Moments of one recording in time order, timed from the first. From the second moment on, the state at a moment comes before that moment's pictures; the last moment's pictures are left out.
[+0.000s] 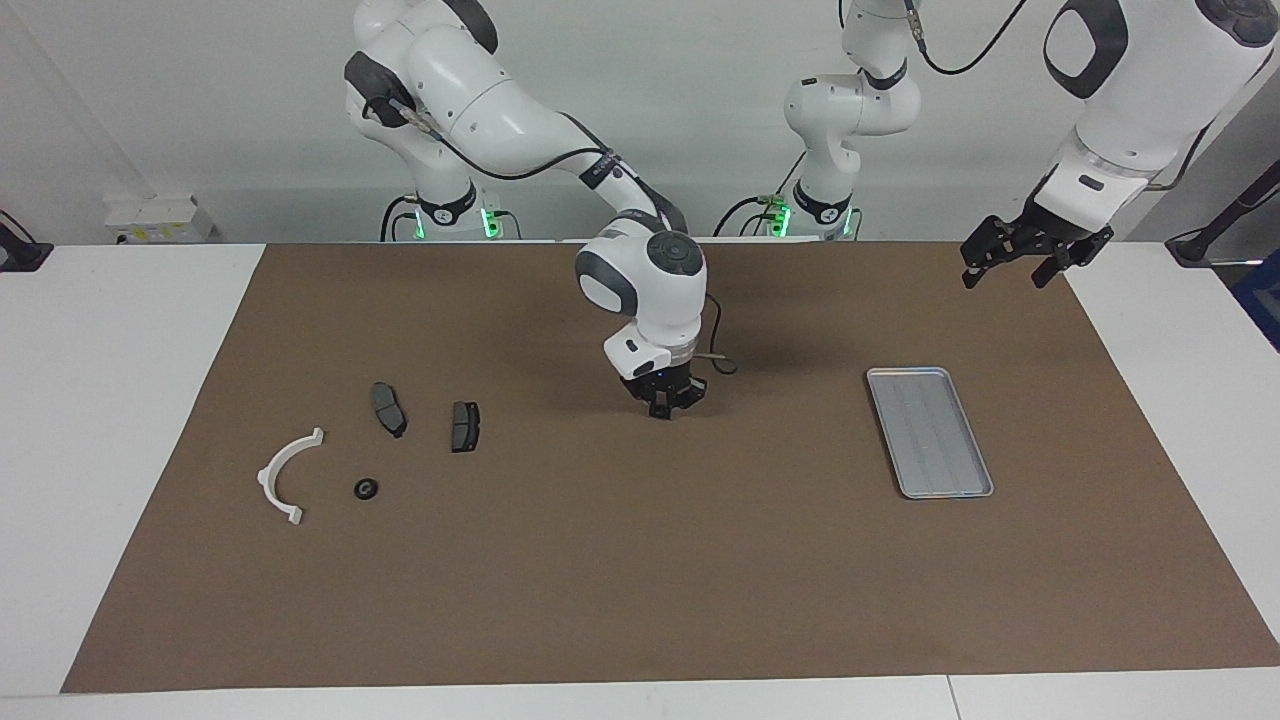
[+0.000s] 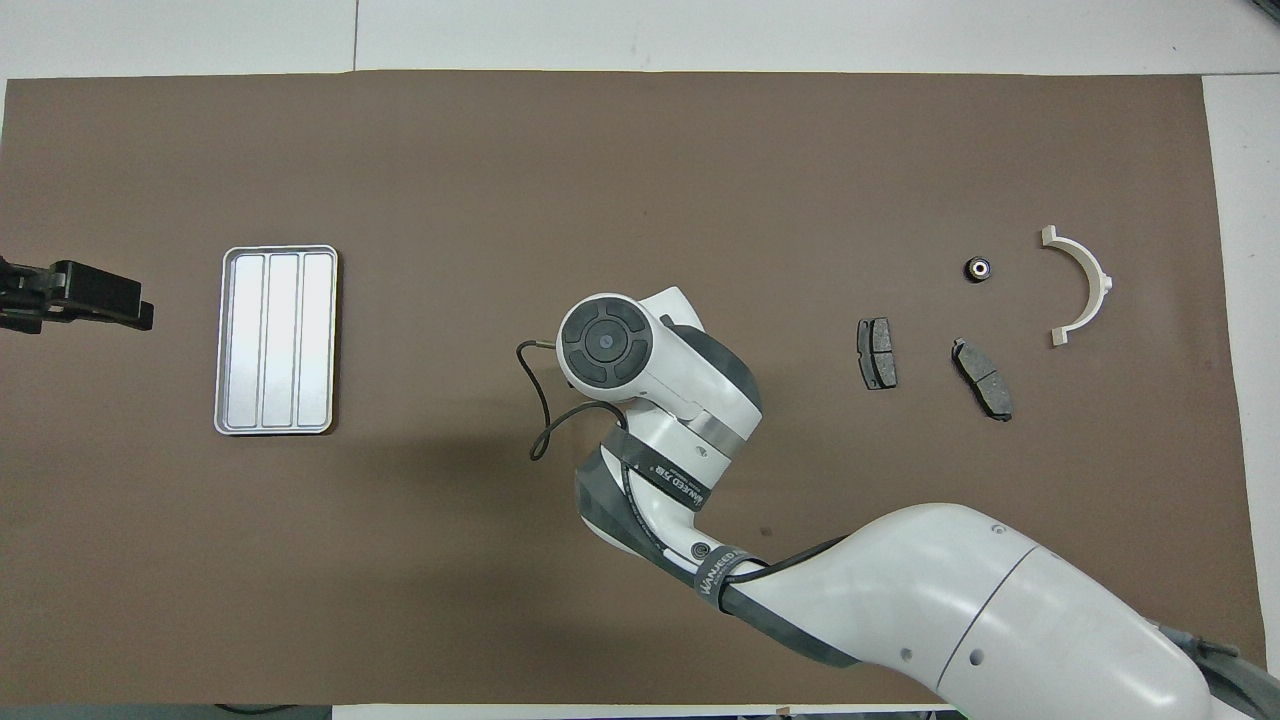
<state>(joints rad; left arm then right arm) -0.07 0.01 0.06 -1.59 -0.03 1.56 0.04 0.24 0.62 0.50 -1.64 -0.42 2.21 1.19</state>
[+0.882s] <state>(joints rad) -0.07 0.01 0.06 -1.59 -0.03 1.56 0.04 0.24 0.62 0.50 -1.65 -0.42 2.22 1.23</state>
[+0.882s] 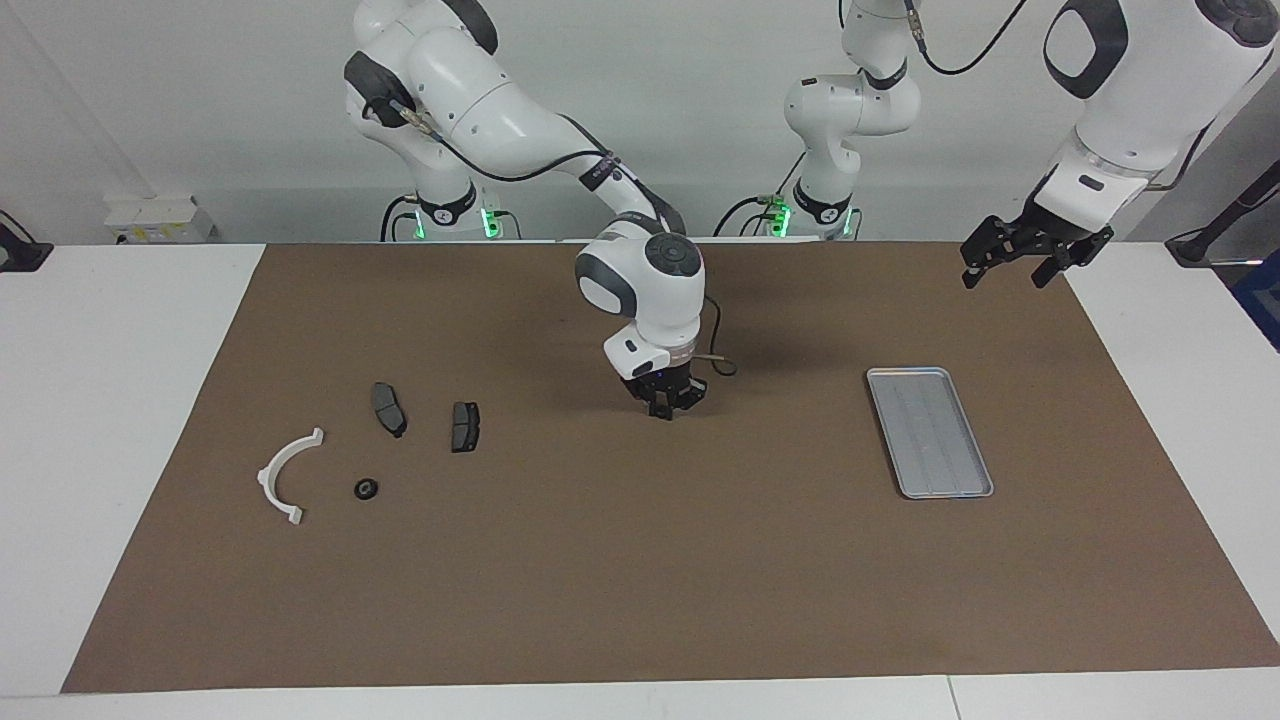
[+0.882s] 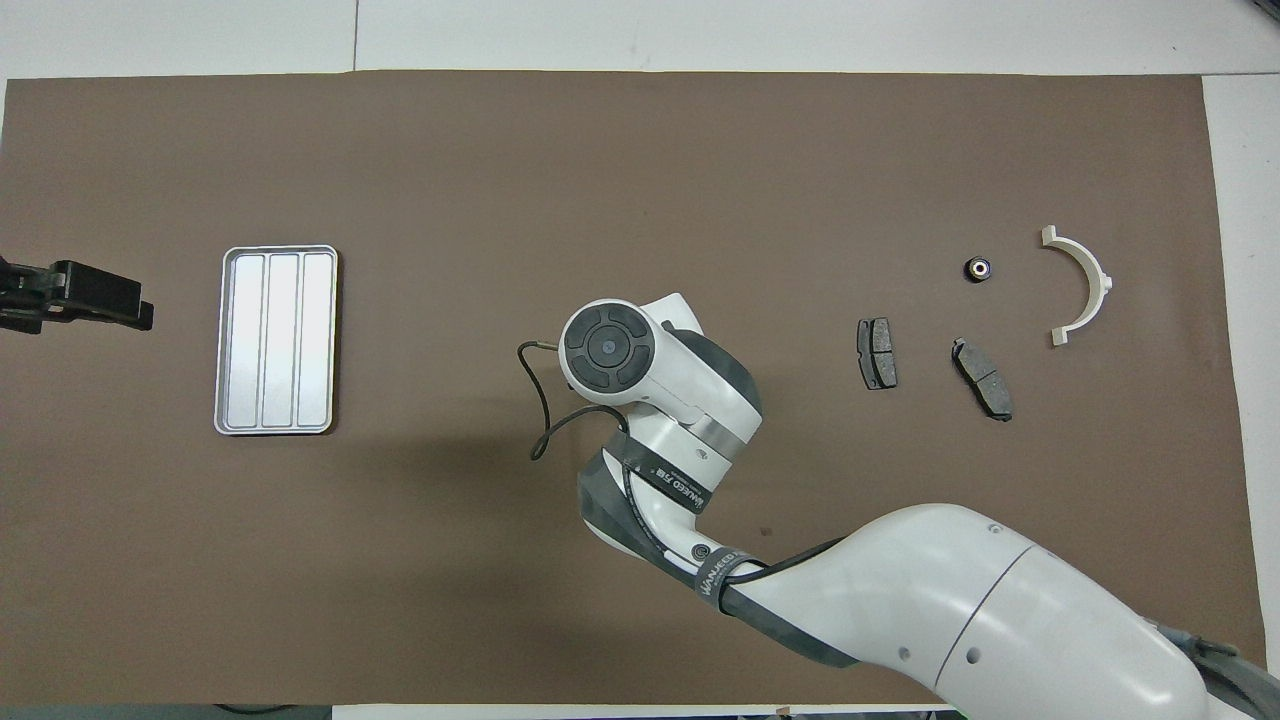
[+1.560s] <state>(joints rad) -0.07 0.01 0.06 -1.59 -0.03 1.56 0.04 0.24 0.58 0.50 -1.52 -0.42 2.05 1.24</state>
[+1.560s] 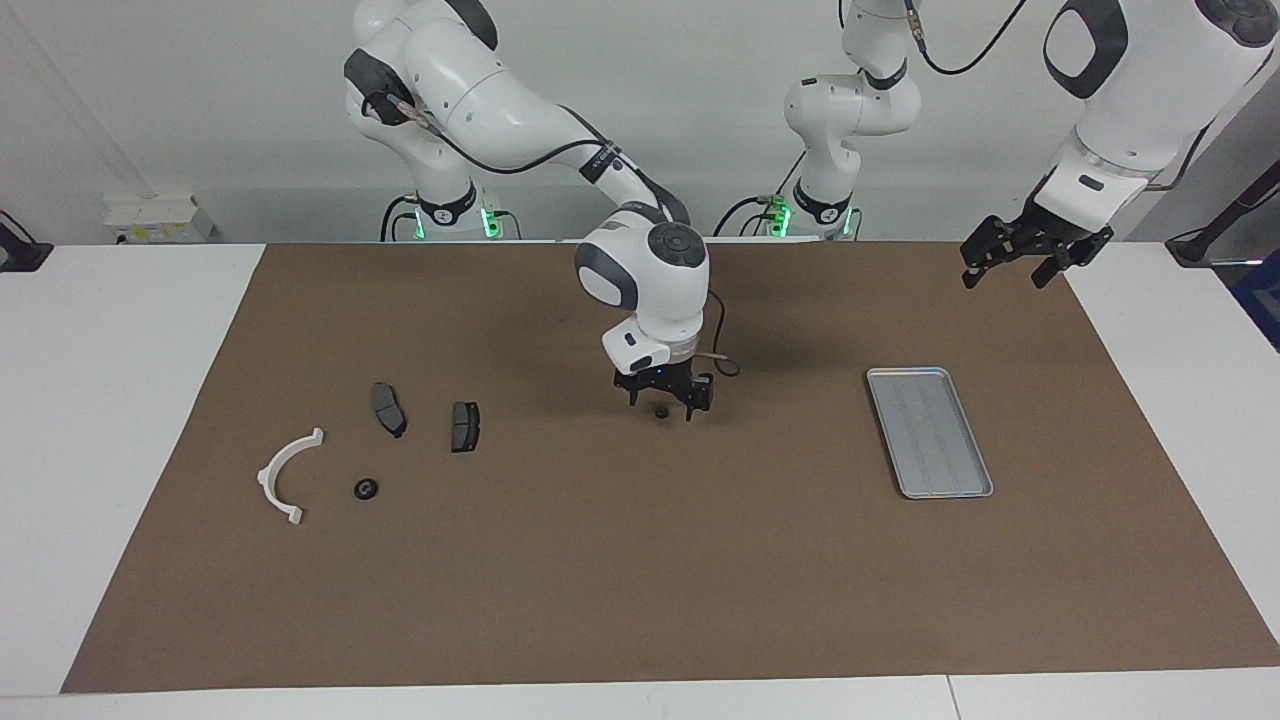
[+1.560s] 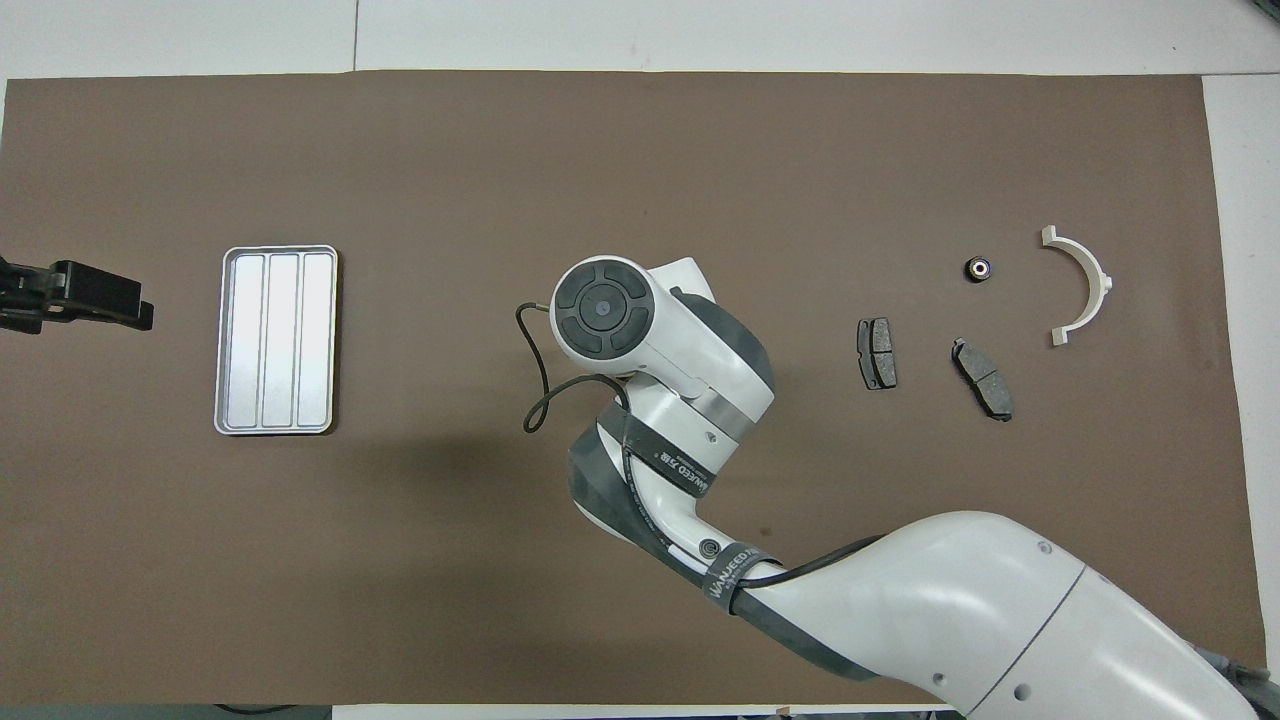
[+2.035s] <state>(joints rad) -0.07 0.01 0.06 -1.59 -0.03 1.56 0.04 0.16 0.43 0.51 -1.49 -0.38 1.86 1.11</state>
